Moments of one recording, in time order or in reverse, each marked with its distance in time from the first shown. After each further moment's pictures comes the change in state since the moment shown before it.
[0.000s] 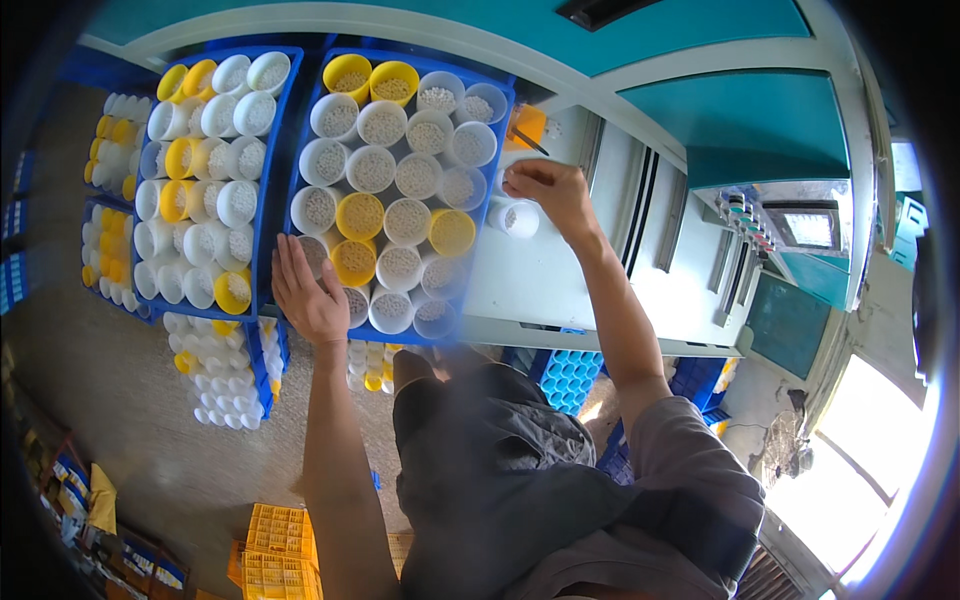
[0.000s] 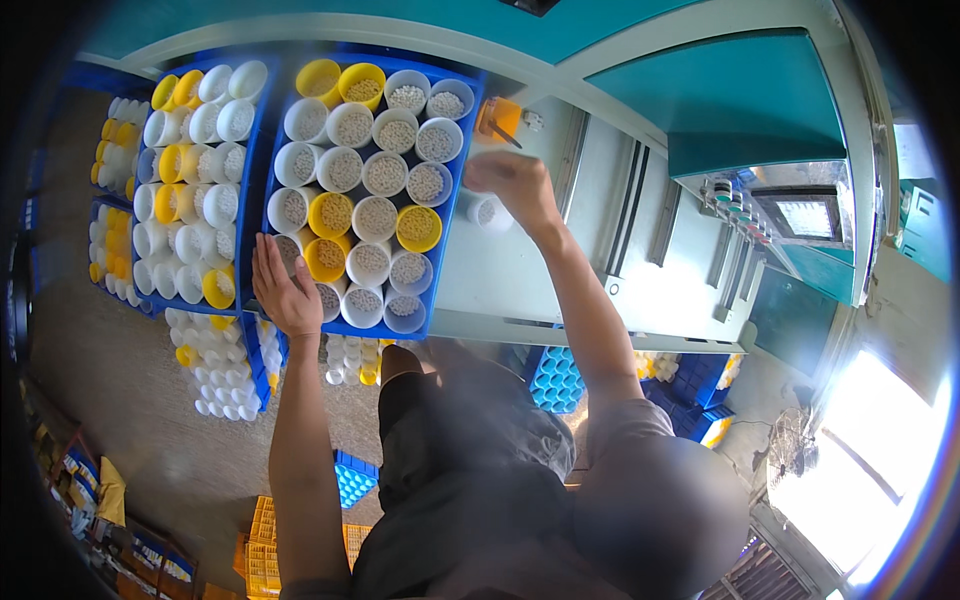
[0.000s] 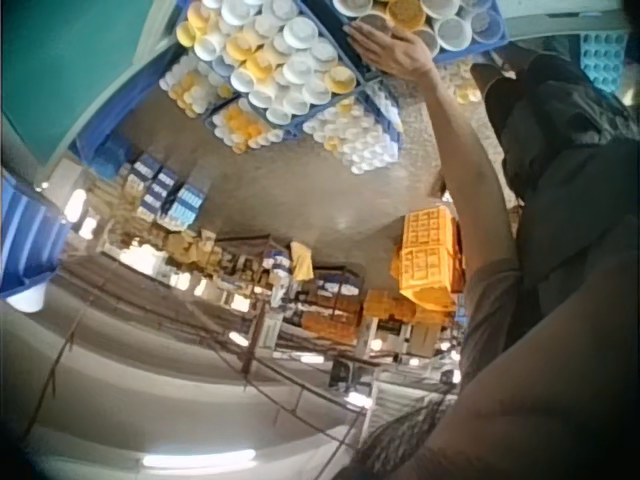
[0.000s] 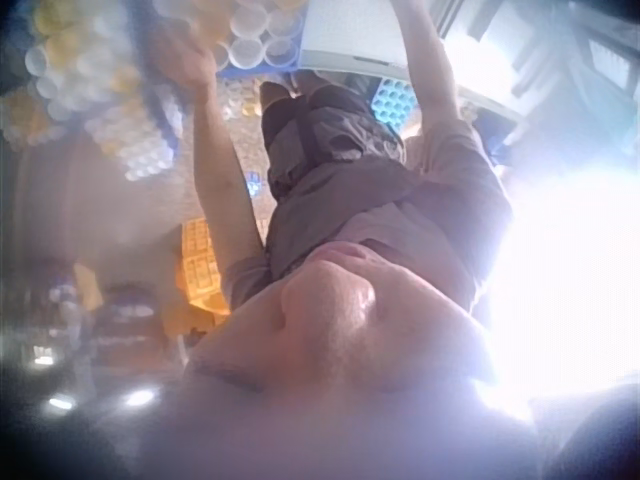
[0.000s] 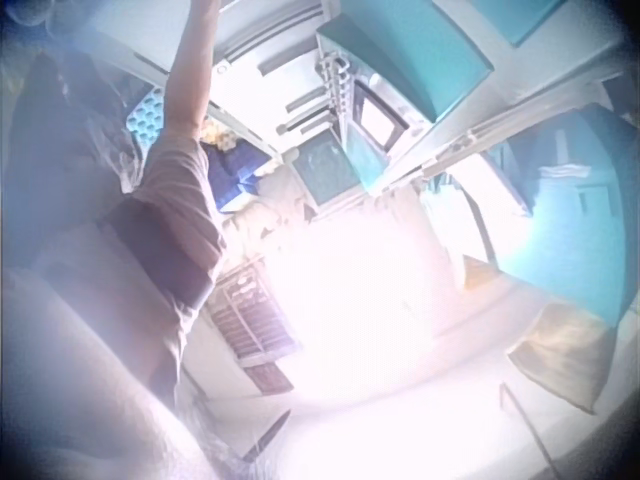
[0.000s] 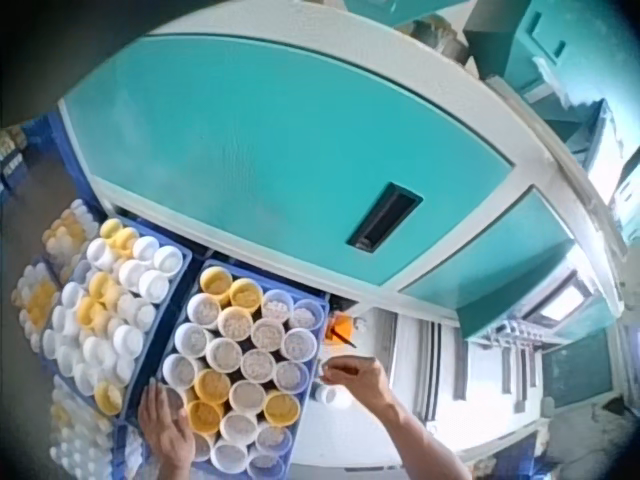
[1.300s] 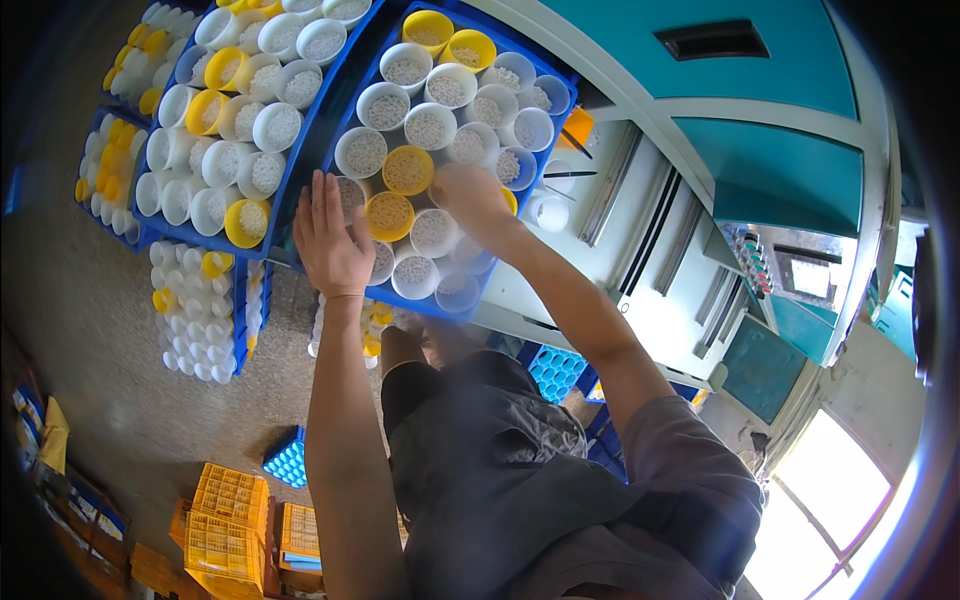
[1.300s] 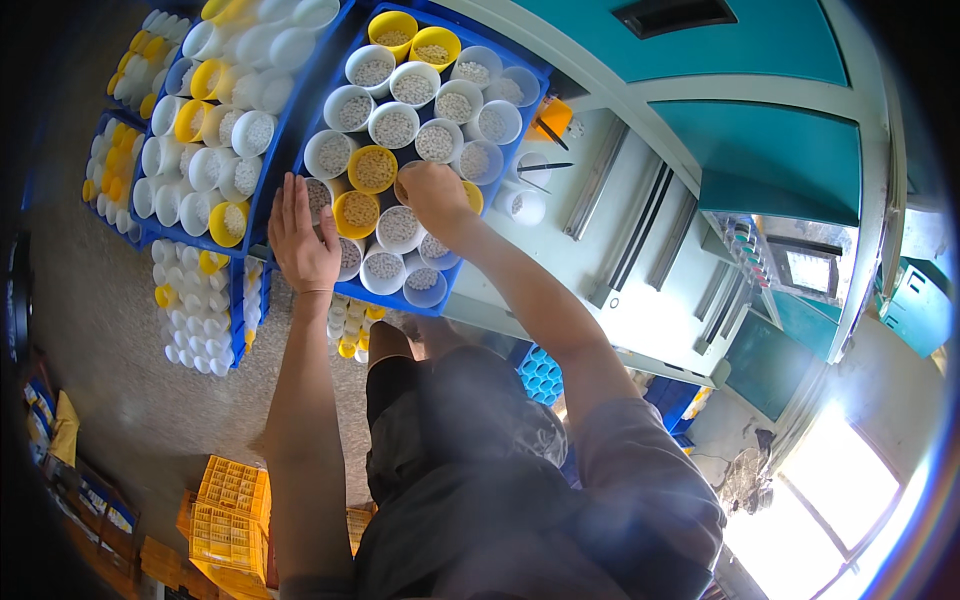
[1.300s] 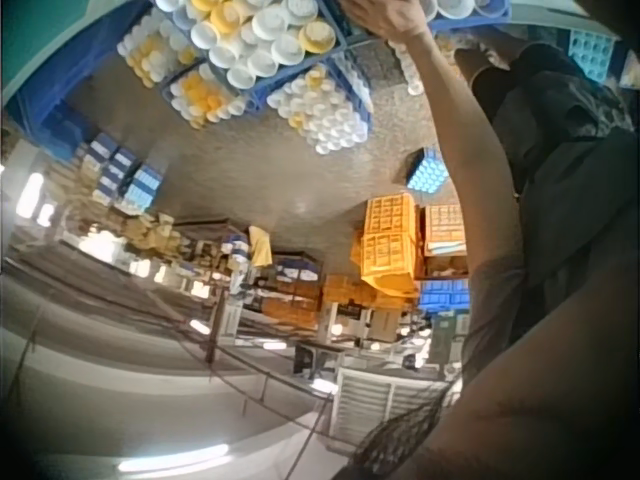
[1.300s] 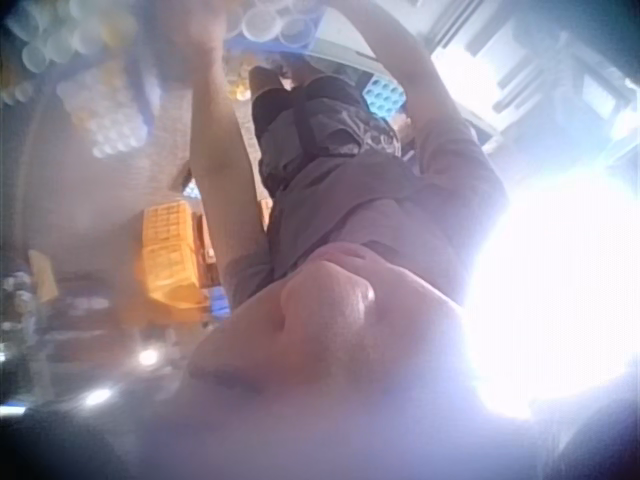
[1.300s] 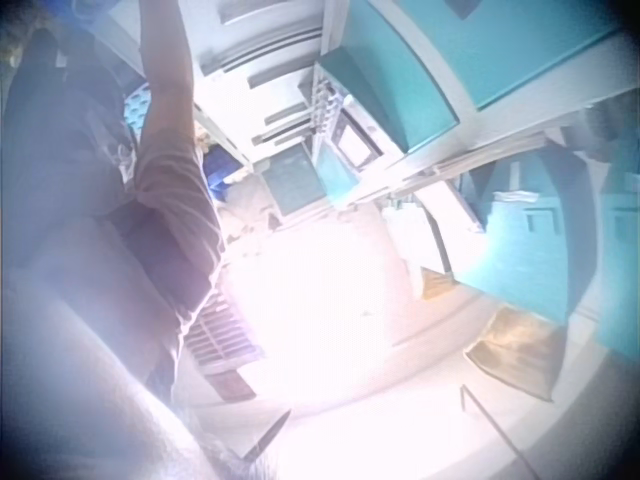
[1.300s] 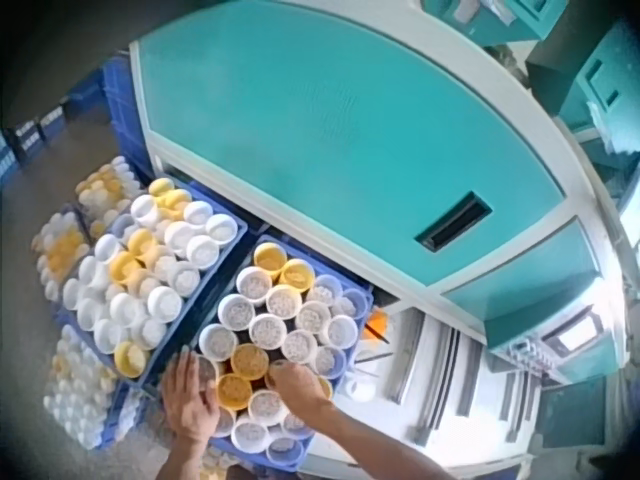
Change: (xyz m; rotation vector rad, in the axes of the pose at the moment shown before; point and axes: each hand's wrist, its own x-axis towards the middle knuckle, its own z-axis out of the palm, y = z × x) left_hand -0.003 -0.006 0.003 0.001 -0.006 -0.052; right_hand 0.005 0.012 0.160 -0.964 -0.426 -0.253
